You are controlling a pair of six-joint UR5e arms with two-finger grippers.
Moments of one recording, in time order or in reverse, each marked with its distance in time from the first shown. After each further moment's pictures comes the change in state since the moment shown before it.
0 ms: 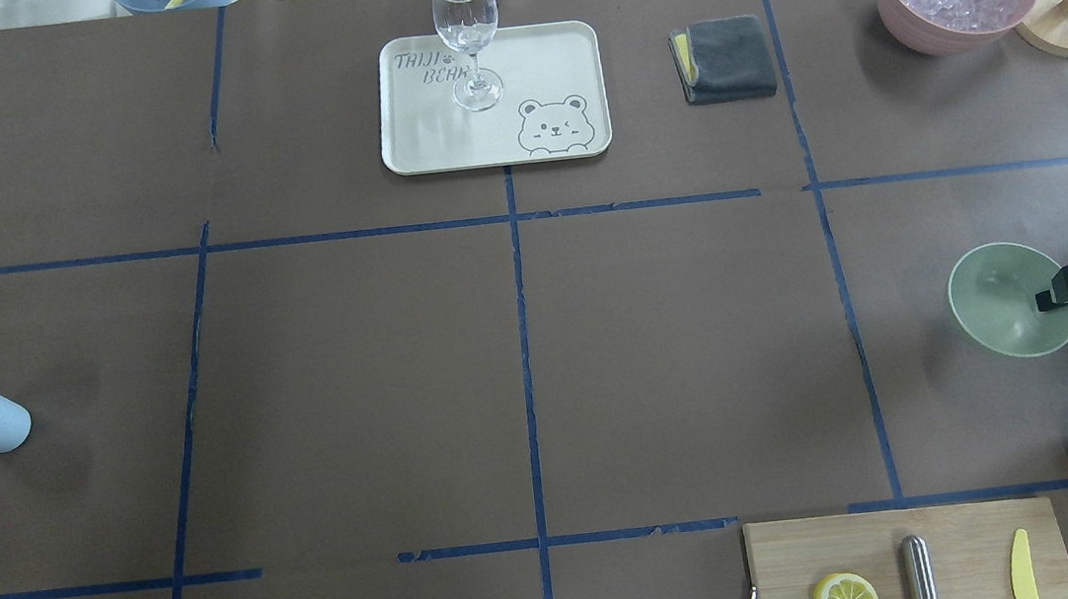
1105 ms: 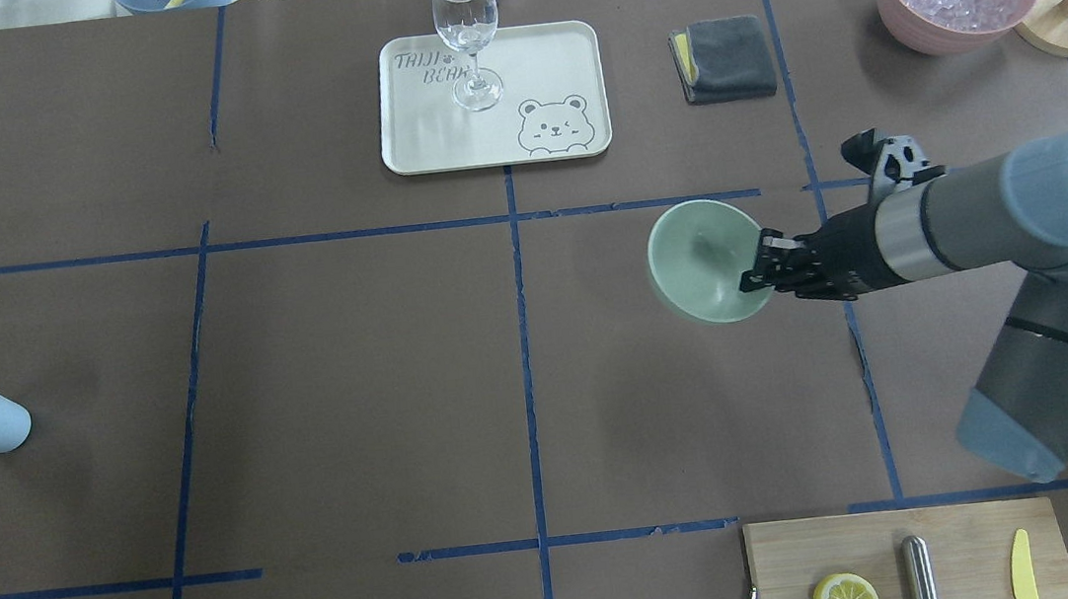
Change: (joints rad) left arm 0.046 -0.001 0.044 -0.419 -0.088 -0.040; right arm -0.357 0.447 0.151 -0.225 -0.309 0.624
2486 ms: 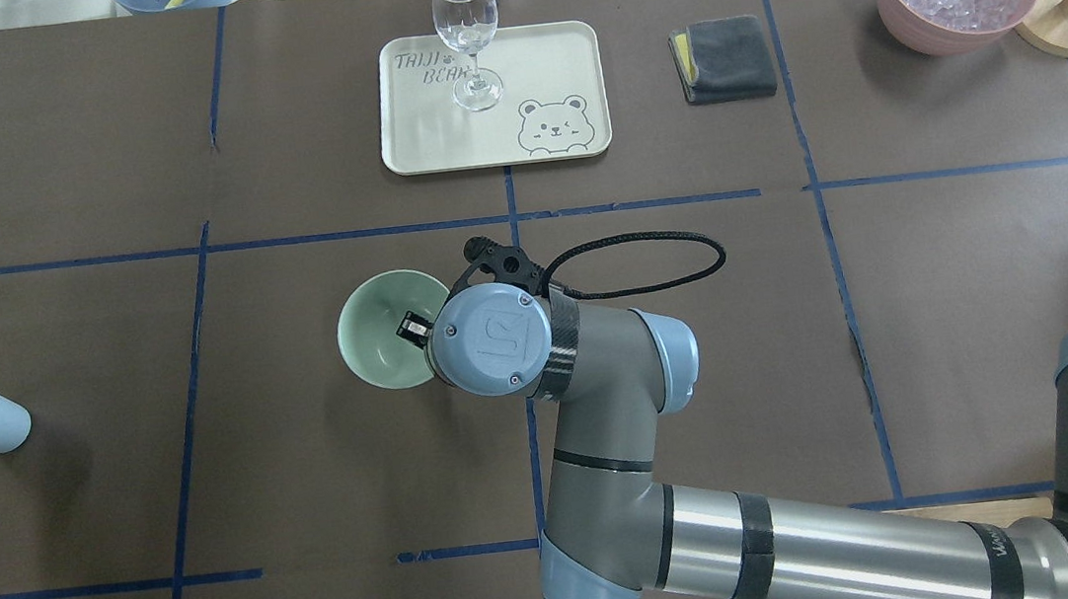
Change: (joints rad) left arm 0.431 0.270 0.068 -0.988 0.578 -0.873; right arm -0.279 0.651 -0.409 -0.426 -0.366 0.235
